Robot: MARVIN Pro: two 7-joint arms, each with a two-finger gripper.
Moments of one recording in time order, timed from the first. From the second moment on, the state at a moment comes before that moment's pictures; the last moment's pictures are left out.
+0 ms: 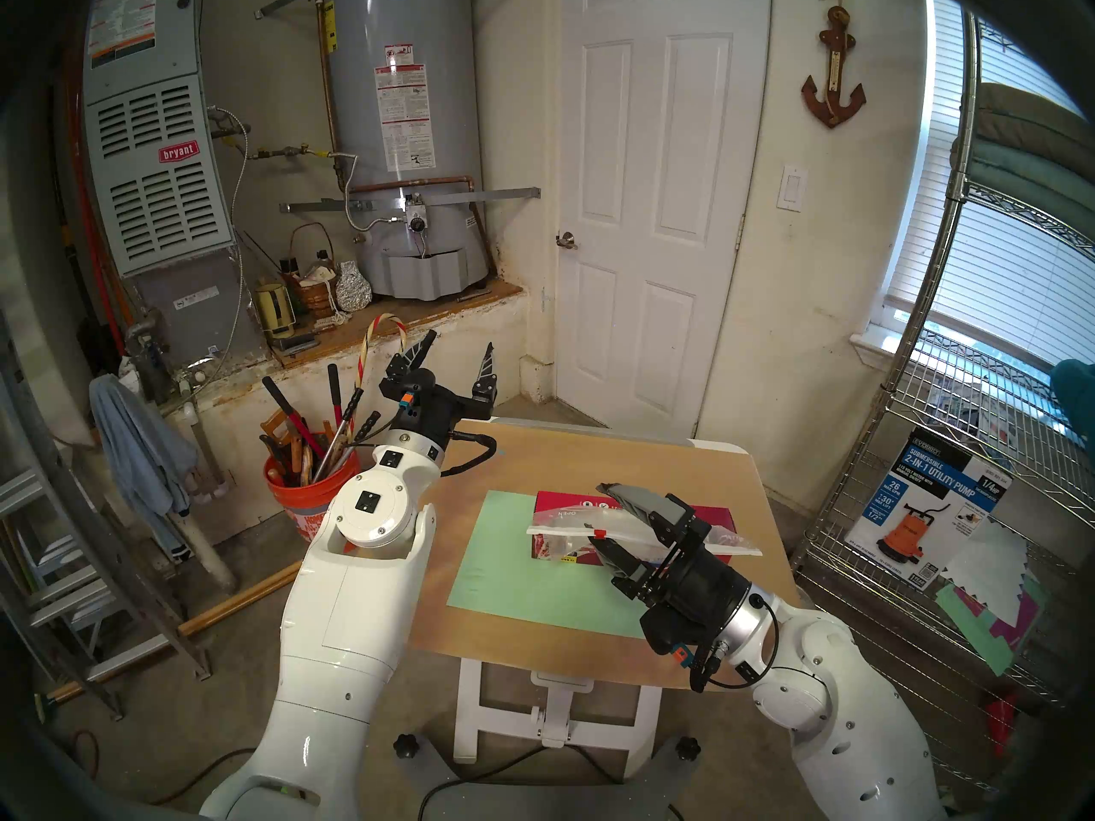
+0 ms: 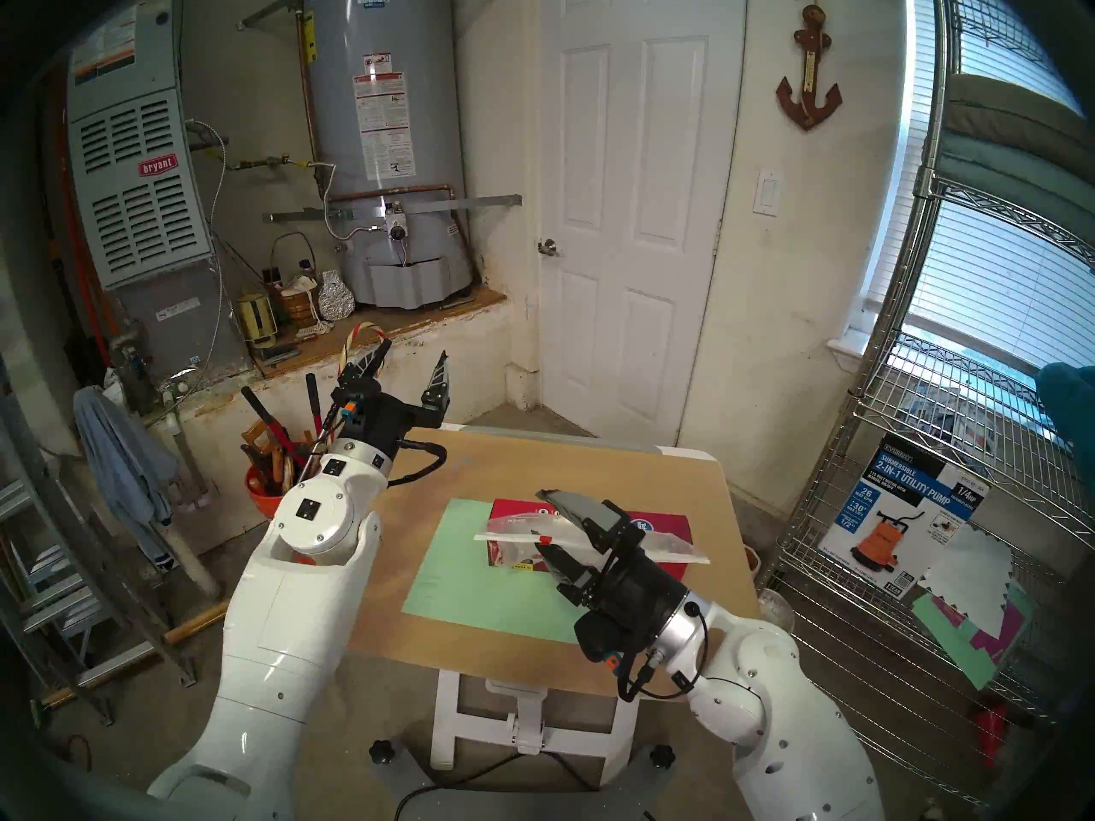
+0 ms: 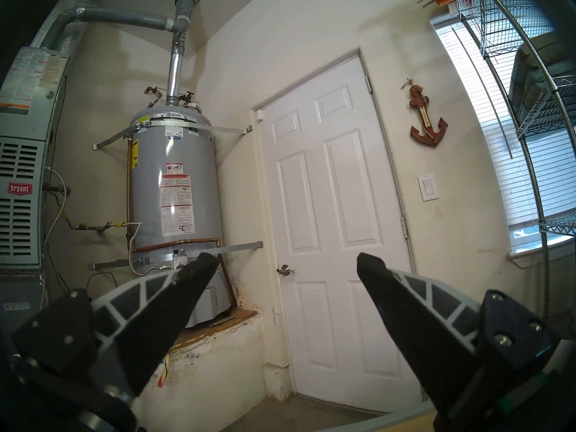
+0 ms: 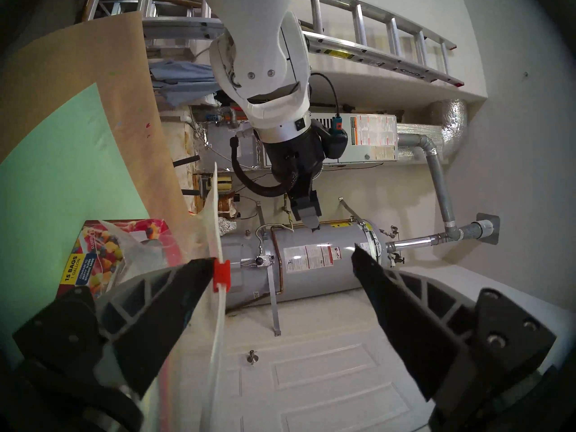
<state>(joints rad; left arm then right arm) 1.41 -1.52 -1.53 -1.58 0.00 -0.22 -0.15 -1.89 -1.21 1.45 -1.93 -1.31 -0.63 -0.20</state>
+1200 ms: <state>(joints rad) 1.41 -1.52 -1.53 -1.58 0.00 -0.22 -0.15 -1.84 -1.18 1.49 -1.99 -1.14 -0.70 0.08</state>
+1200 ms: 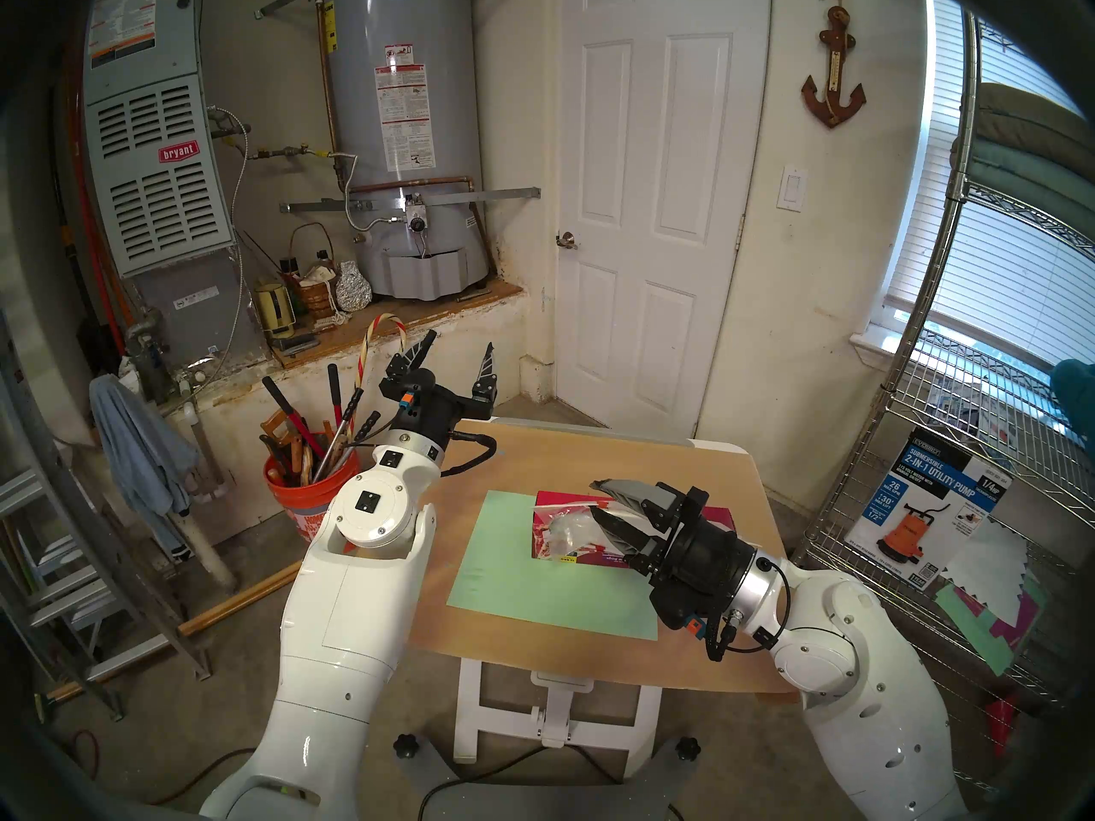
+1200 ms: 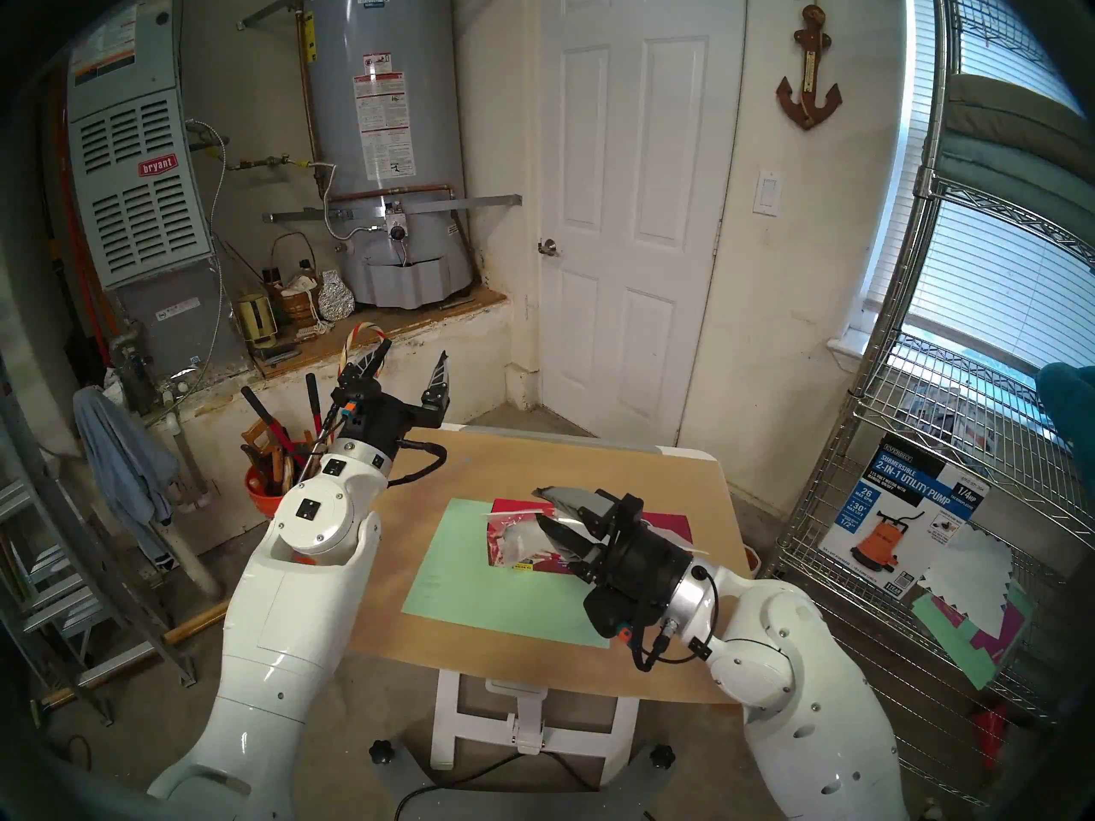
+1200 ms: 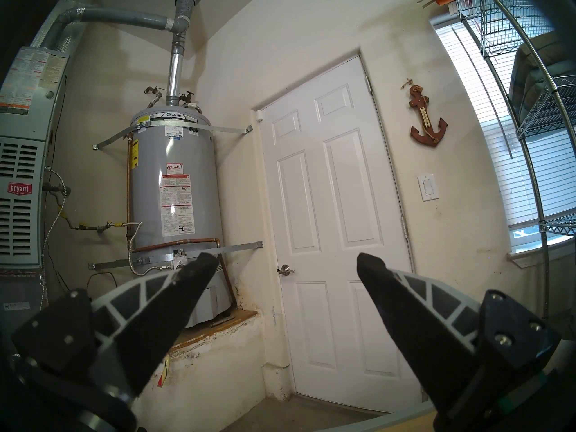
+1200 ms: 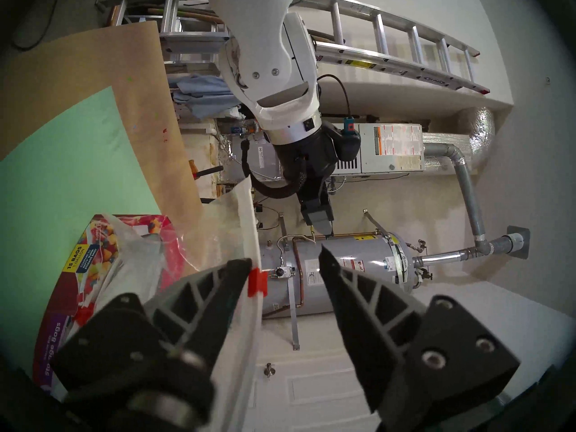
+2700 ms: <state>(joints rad) 1.41 -1.52 -1.53 -1.58 0.00 -0.22 -0.15 -1.81 -1.20 1.50 -2.03 -1.08 -0.67 0.18</state>
